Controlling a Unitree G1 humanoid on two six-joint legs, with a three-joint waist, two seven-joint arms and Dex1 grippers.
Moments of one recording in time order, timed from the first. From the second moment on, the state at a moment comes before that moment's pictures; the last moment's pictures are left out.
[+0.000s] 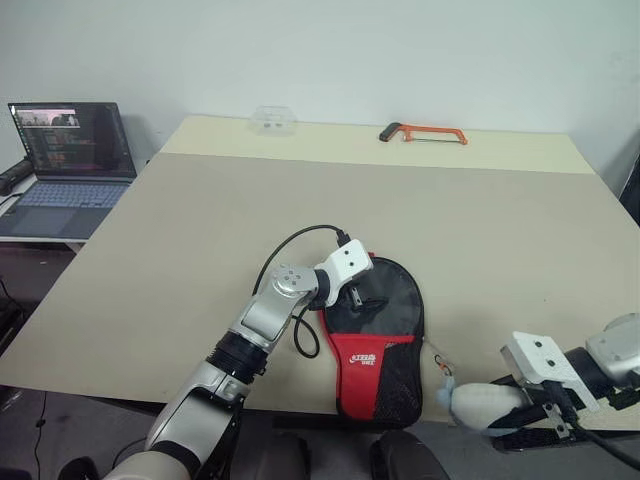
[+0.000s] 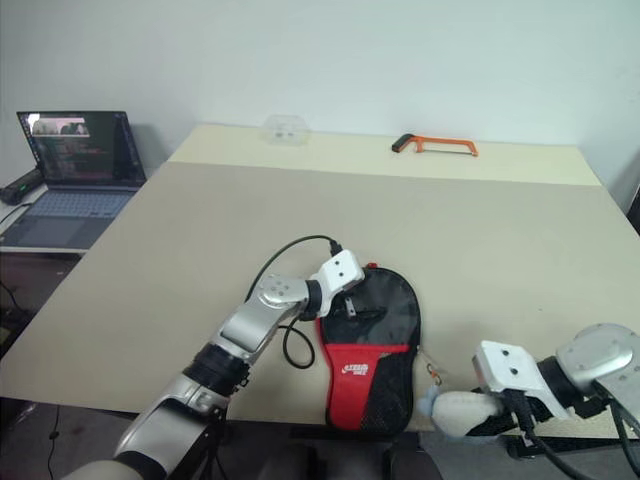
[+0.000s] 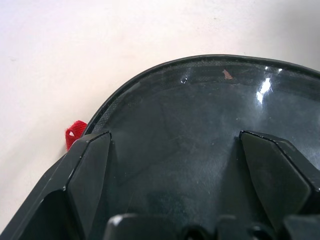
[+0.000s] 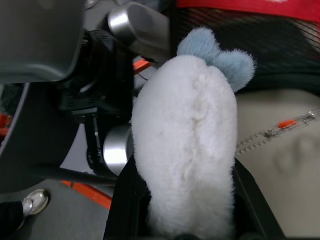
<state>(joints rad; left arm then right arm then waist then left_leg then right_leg) -0.61 0.29 -0.41 0.27 0.01 0.31 -0.82 0.15 -1.20 -0.04 -0.61 0.46 0.49 1.39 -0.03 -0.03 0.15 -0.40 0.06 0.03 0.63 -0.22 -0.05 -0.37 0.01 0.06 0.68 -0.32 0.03</state>
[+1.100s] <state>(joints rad) -0.63 0.34 -0.43 0.26 0.02 0.32 -0.86 0.03 -1.17 0.06 -0.56 0.46 0.46 1.37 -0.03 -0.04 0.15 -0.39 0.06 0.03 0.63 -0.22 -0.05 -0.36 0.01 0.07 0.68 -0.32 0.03</state>
